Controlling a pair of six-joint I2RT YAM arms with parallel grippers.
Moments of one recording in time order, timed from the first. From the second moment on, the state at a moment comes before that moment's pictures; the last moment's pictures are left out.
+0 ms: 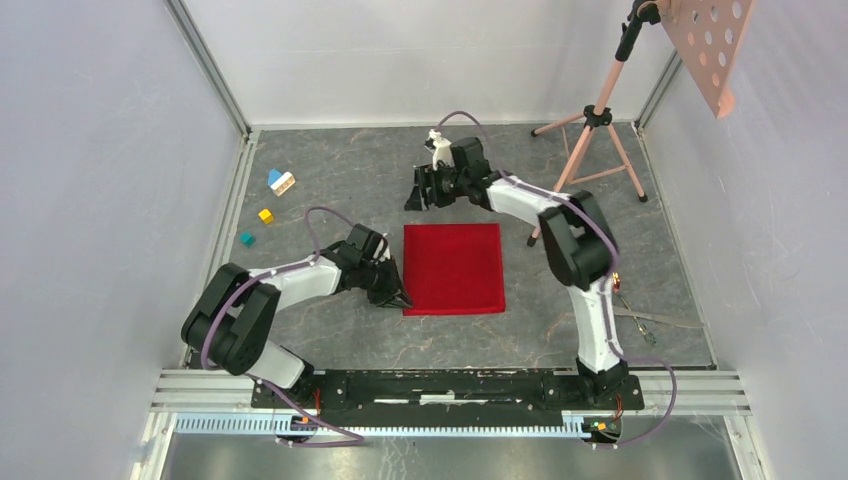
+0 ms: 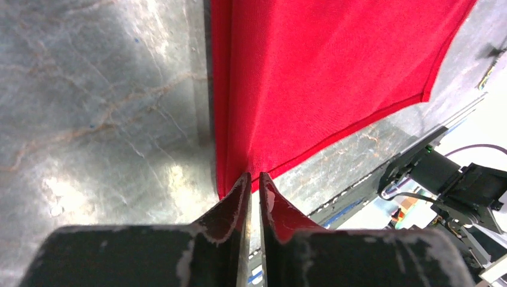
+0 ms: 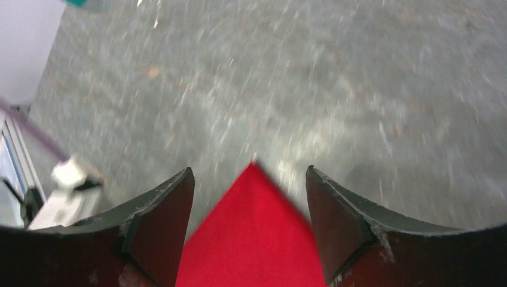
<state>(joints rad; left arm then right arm) -0.52 1.51 0.64 -0.21 0.45 -0.75 0.53 2.27 1.65 0.00 -0.53 0.31</state>
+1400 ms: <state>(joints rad) -0.37 1.98 1.21 -0.22 0.38 -0.75 0.25 1.90 1.00 0.13 -0.68 0.20</state>
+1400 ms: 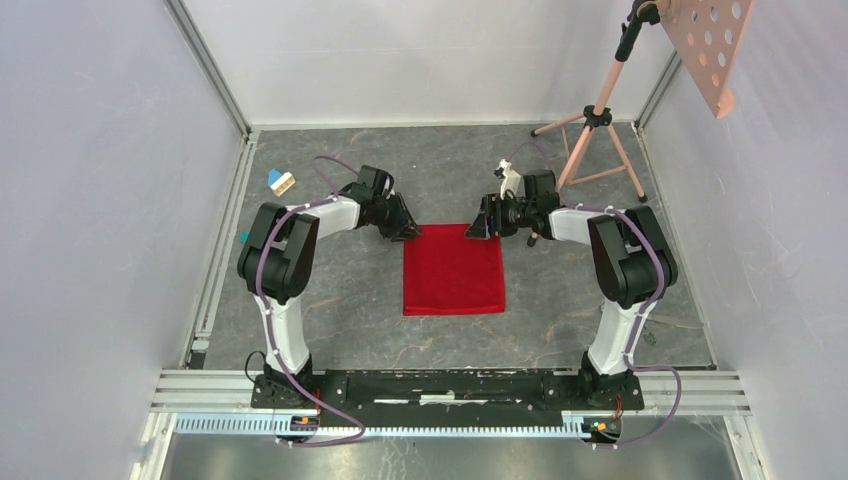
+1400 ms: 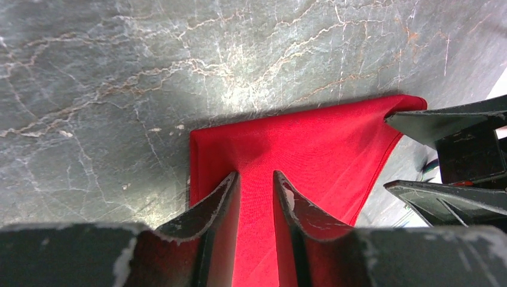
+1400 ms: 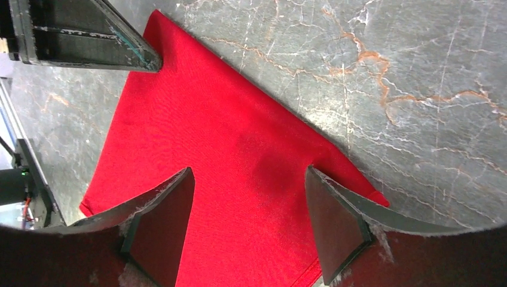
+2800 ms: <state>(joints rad) -0.66 1.33 0.72 -0.40 0.26 -0.70 0.34 1.05 0.41 -0.26 -0.34 0.56</state>
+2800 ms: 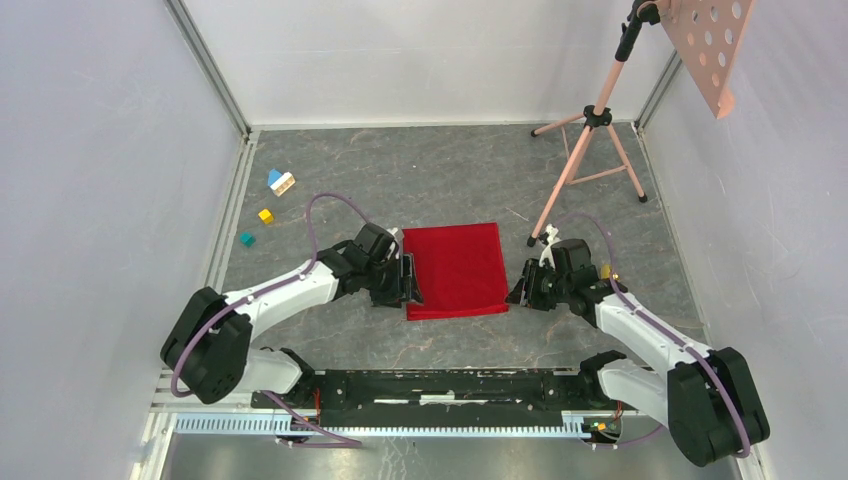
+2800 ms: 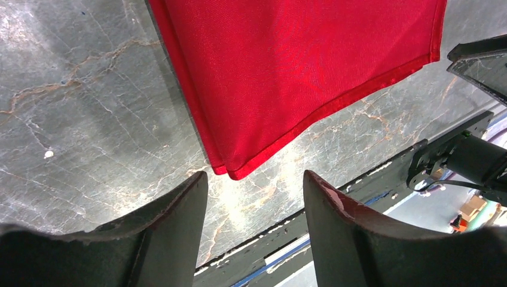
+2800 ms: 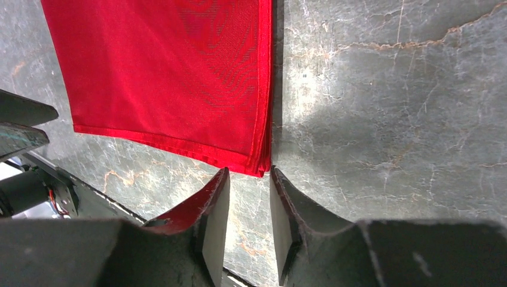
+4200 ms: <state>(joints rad) -0.66 1.42 0.71 -0.39 0.26 -0.70 0.36 1.12 0.36 -0.14 -0.38 0.59</state>
